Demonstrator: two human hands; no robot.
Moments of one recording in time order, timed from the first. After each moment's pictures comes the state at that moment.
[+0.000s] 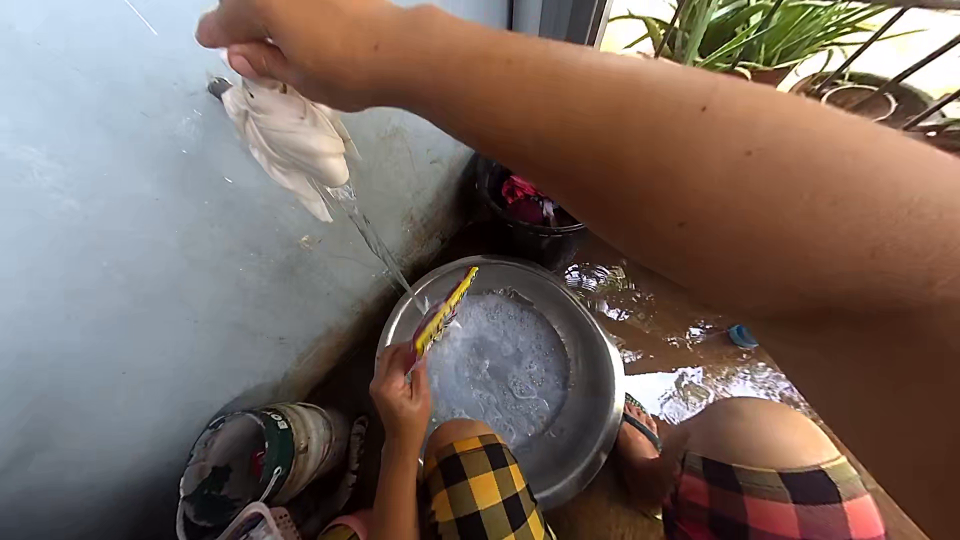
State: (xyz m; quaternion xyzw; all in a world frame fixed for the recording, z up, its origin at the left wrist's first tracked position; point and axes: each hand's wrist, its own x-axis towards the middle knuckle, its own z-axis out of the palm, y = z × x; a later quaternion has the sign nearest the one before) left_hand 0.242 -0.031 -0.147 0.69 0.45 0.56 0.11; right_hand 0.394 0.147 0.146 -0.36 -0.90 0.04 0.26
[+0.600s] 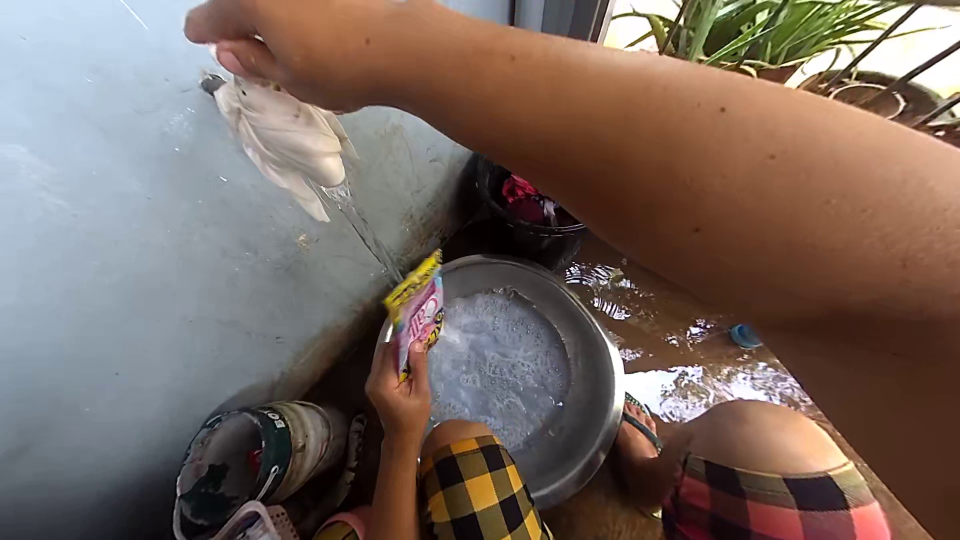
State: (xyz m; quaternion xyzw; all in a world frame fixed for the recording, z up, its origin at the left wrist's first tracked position) left_hand 0.249 -0.026 -0.148 0.69 0.48 0.53 0.10; right_hand 0.393 0.142 0.147 -0.38 -0.88 0.06 0.27
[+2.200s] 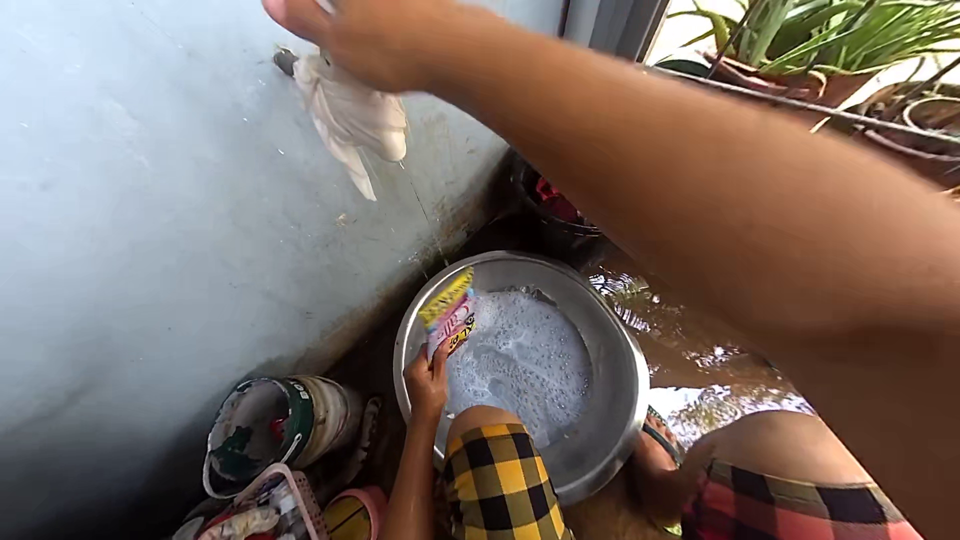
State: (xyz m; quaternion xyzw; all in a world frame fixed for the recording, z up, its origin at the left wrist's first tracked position) left_hand 0.220 -0.035 -0.219 0.65 0.55 0.48 0.21; right_hand 0.370 0.174 0.131 -0.40 -0.85 0.07 0.33
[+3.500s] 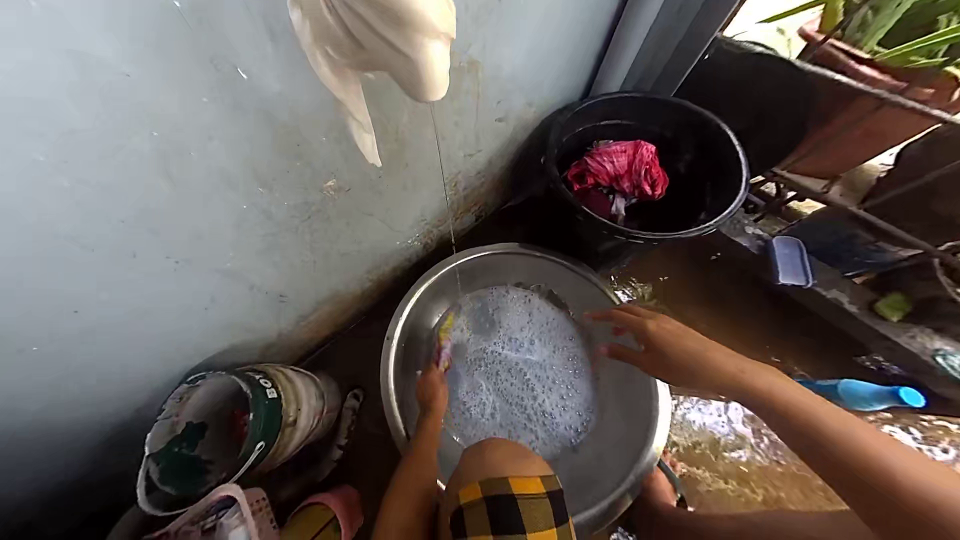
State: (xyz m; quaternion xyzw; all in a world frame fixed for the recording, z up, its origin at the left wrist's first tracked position) left_hand 0.209 -0.010 -0.405 0.56 0.75 0.08 0.33; right_hand 0.552 -0.002 -0.137 -0.60 -0.70 0.38 -0.01
